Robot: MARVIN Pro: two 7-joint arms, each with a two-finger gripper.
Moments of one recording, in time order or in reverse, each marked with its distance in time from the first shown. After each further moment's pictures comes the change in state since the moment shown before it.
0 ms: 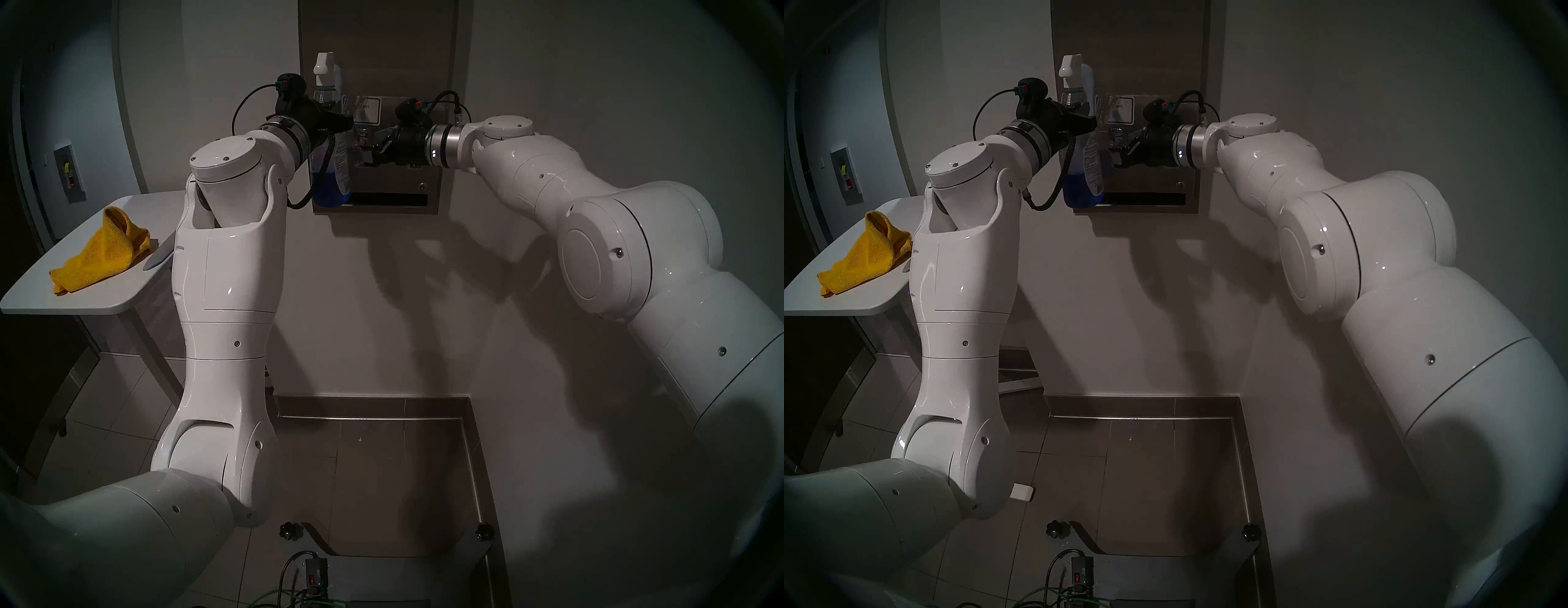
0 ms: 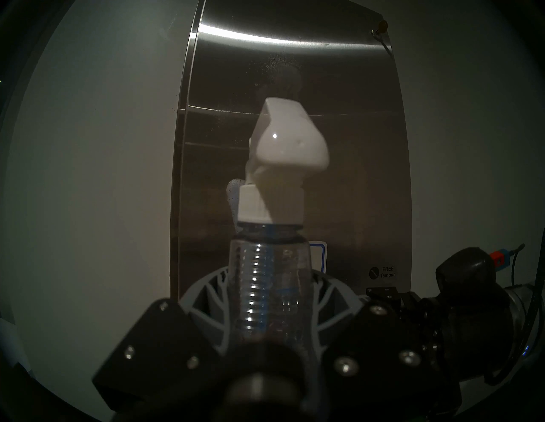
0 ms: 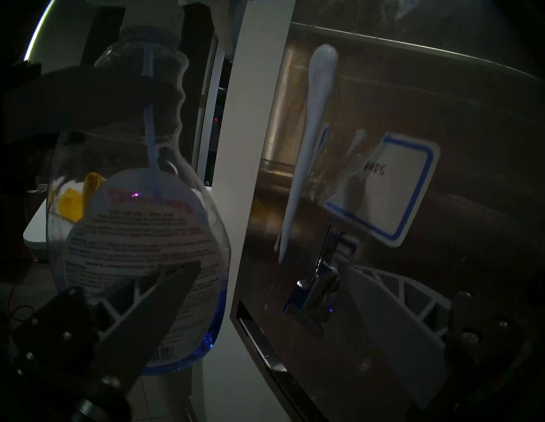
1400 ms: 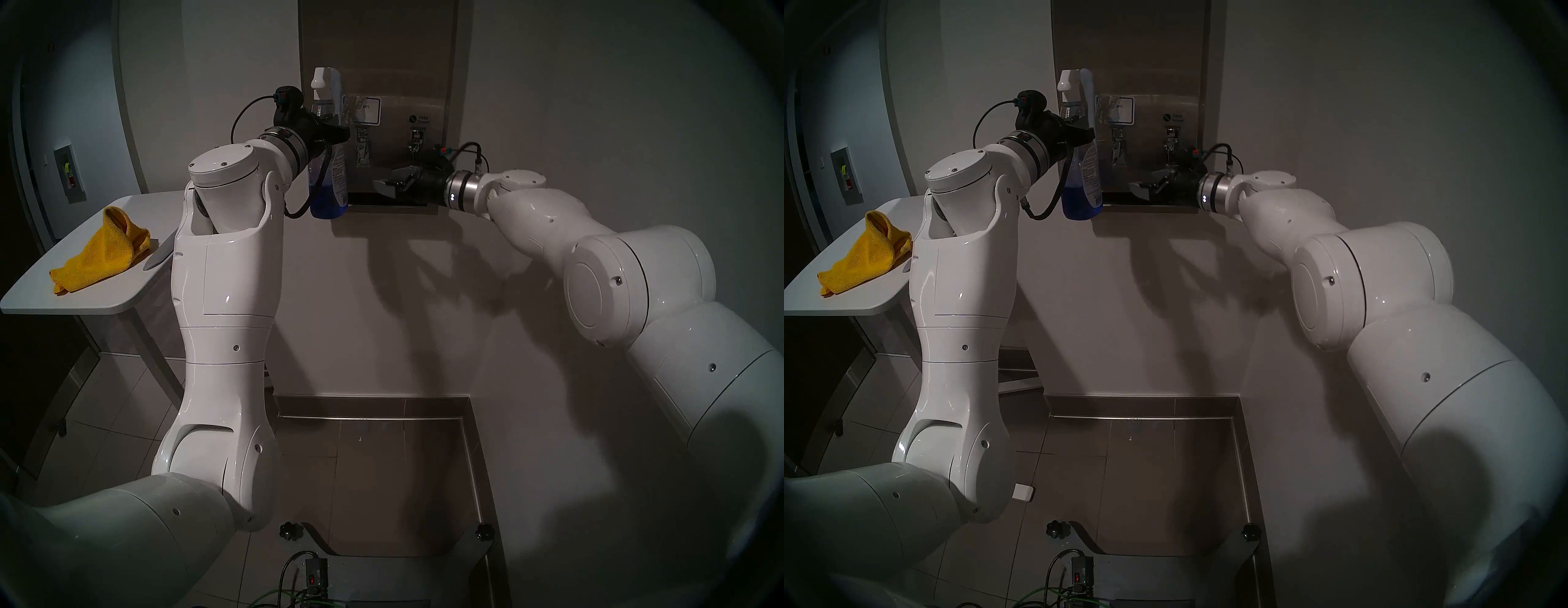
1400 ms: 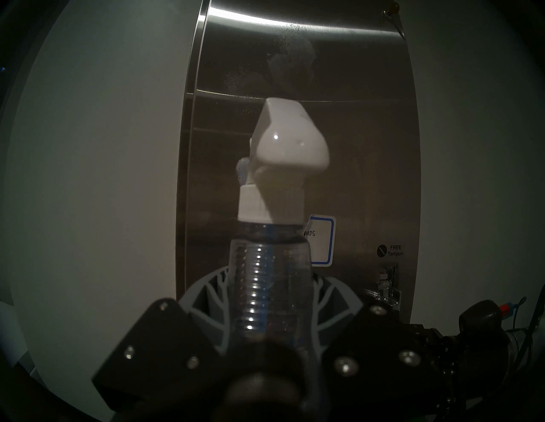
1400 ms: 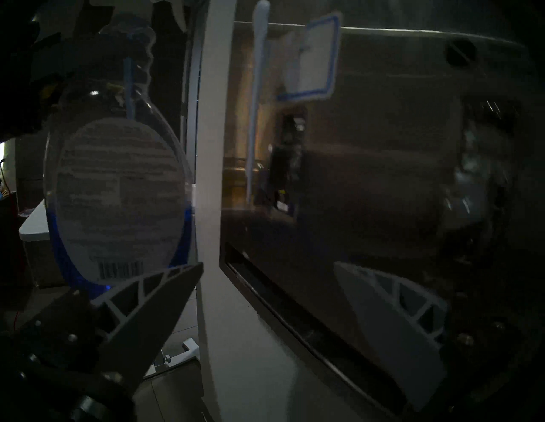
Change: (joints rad) left arm 0.018 -0.003 -0.016 0.004 0.000 0.040 -0.006; right arm -0.149 0.091 0.087 0.023 0.038 -0.087 0.005
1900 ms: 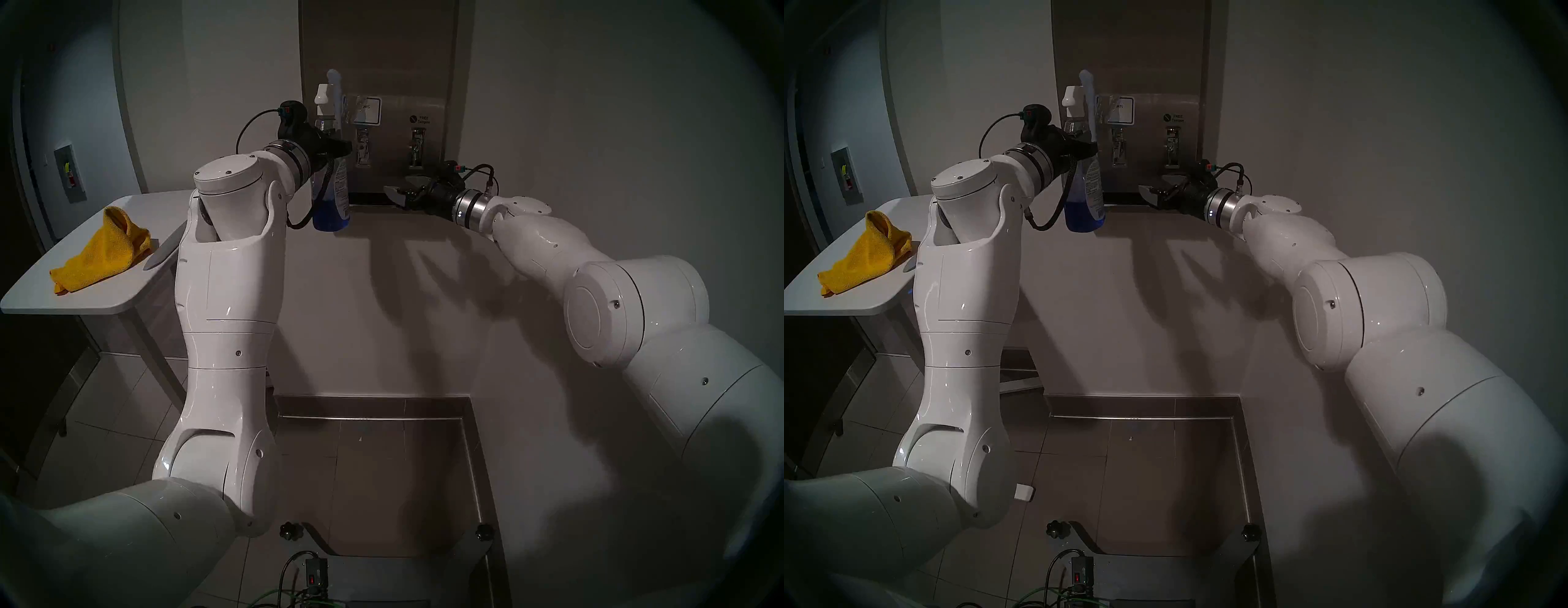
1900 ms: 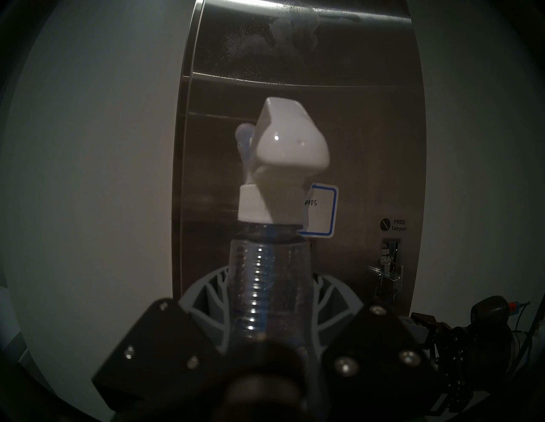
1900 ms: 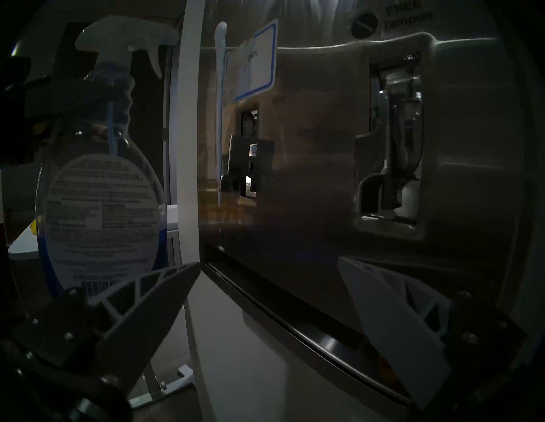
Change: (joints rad) left arm 0.020 -0.002 0.000 0.014 0.000 0.023 -0.005; right arm -0.077 0.002 0.066 -0.038 0.075 -0.078 -0.017
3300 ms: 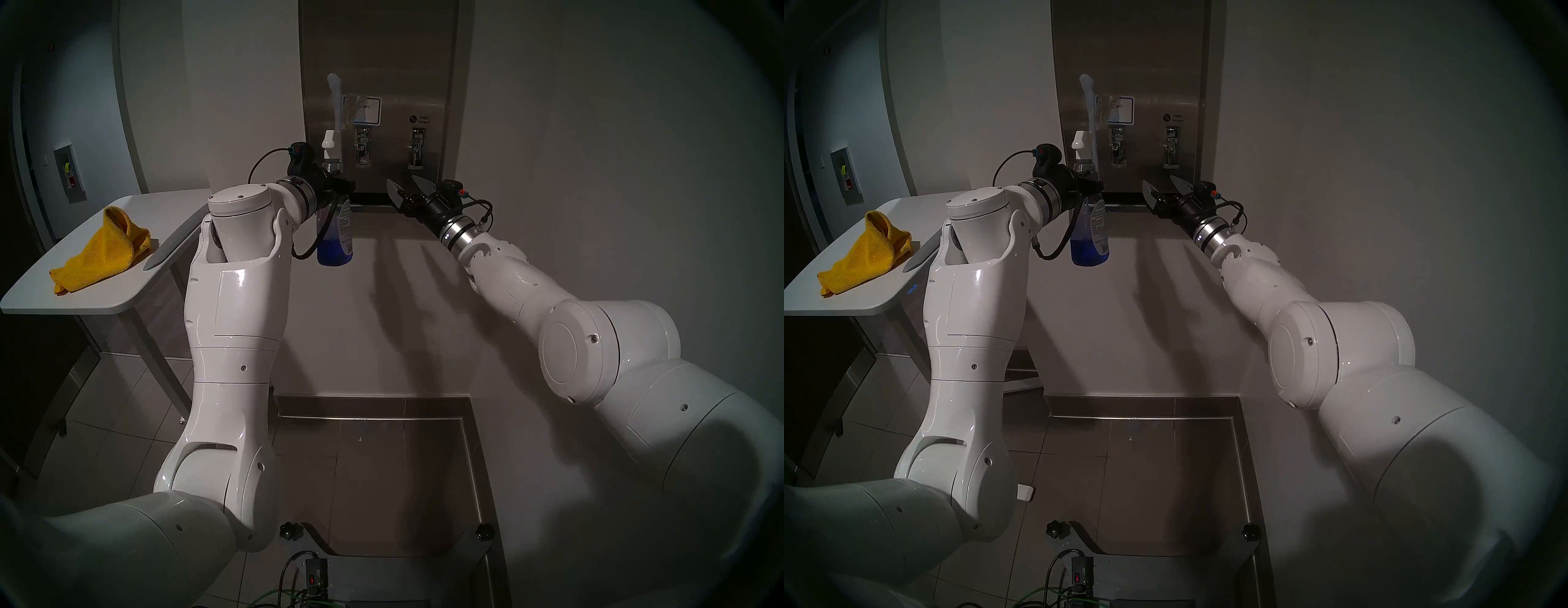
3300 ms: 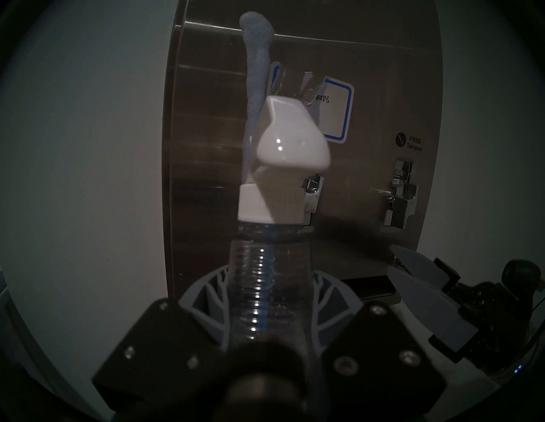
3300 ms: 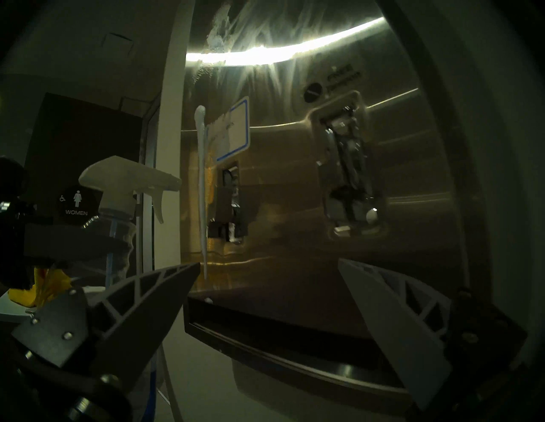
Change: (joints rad) left arm 0.053 0.002 -0.005 0.046 0.001 0.060 -0.009; right arm -0.166 -0.062 0.140 -0.015 0.168 -0.298 -0.062
